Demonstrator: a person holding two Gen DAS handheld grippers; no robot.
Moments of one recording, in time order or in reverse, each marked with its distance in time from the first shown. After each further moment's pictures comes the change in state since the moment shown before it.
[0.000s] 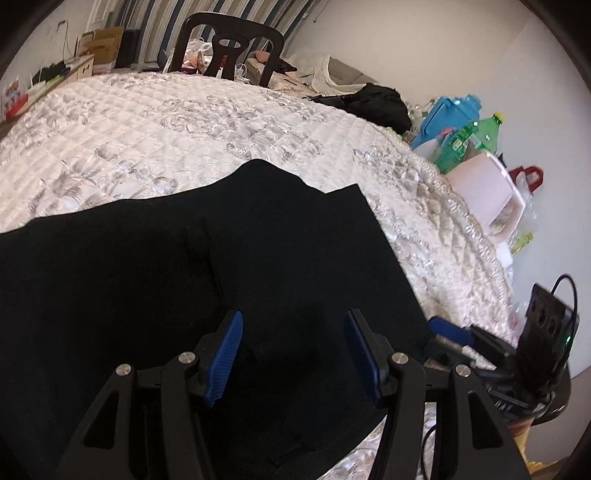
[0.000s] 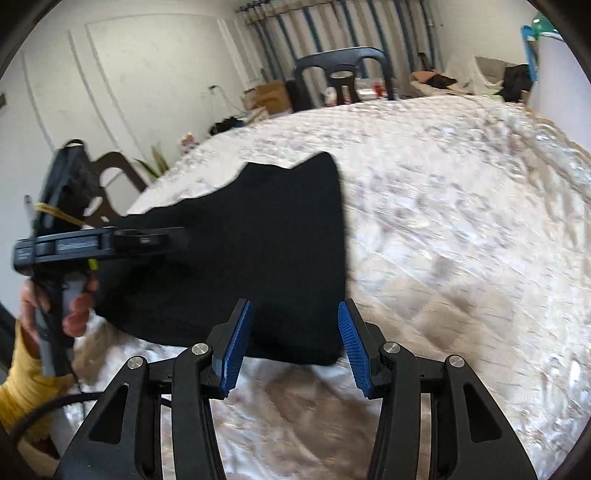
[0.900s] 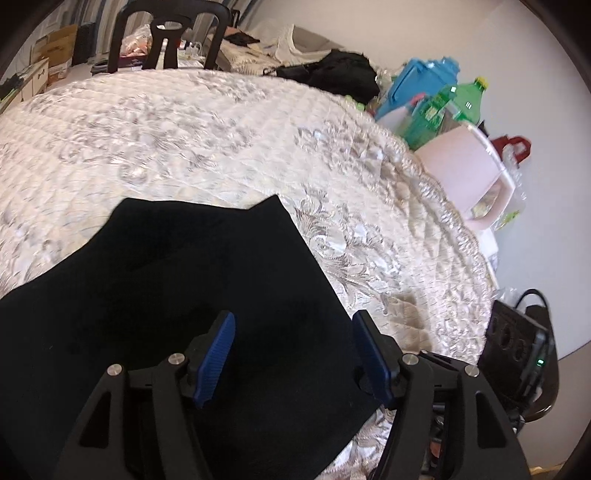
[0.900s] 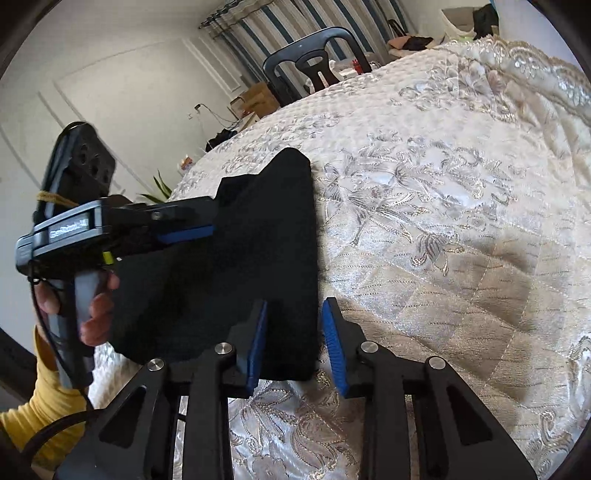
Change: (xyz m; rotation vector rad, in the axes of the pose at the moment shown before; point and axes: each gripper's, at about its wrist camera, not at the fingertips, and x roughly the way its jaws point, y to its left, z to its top) left arm 0.054 -0.067 0.052 0.091 0.145 -0.088; right arm 0.015 -0.039 0.004 0.209 0.022 0.145
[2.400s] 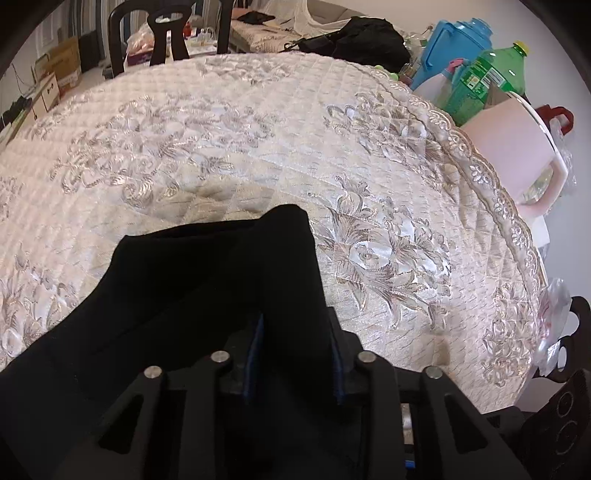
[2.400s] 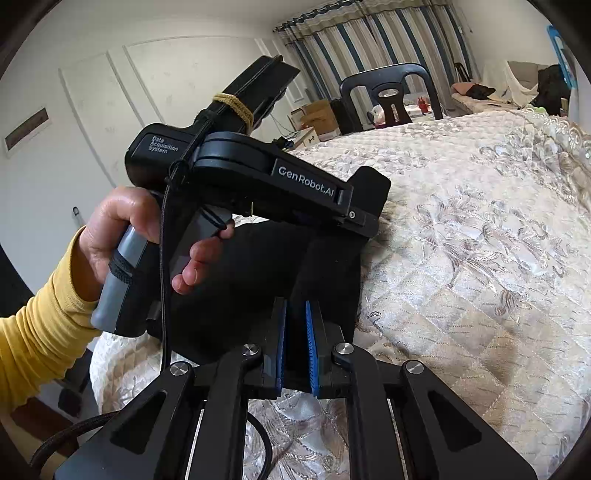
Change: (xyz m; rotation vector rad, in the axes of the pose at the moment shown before) left arm 0.024 -0.005 0.031 0.049 0.107 0.194; right arm -0.006 0.062 -0.008 -0.250 -0.083 0.094
